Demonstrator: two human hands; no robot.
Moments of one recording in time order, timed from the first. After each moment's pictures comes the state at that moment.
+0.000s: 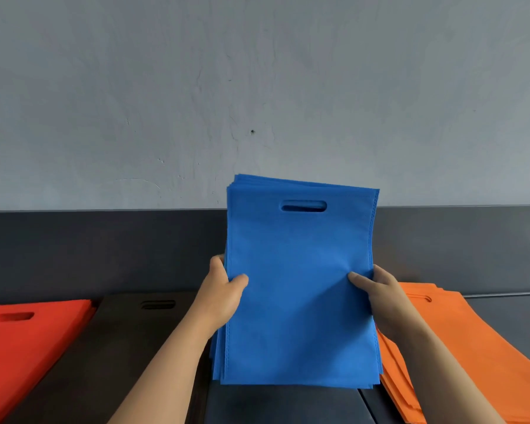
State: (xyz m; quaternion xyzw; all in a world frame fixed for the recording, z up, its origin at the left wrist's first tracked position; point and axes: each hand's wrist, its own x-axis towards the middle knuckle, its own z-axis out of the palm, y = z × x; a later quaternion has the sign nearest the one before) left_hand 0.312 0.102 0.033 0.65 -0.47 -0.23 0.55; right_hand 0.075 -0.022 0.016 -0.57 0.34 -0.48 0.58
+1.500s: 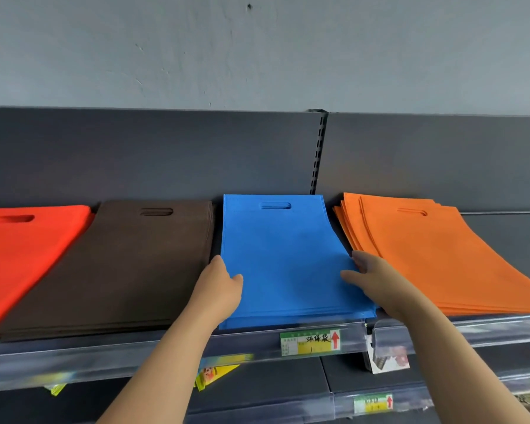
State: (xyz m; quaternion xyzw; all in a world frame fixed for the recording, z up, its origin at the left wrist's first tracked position) left_hand 0.275 0.151 -0.075 0.81 -0.40 -0.25 0.36; right_hand 0.045 0.042 -0.052 -0.73 0.52 -0.18 0.40
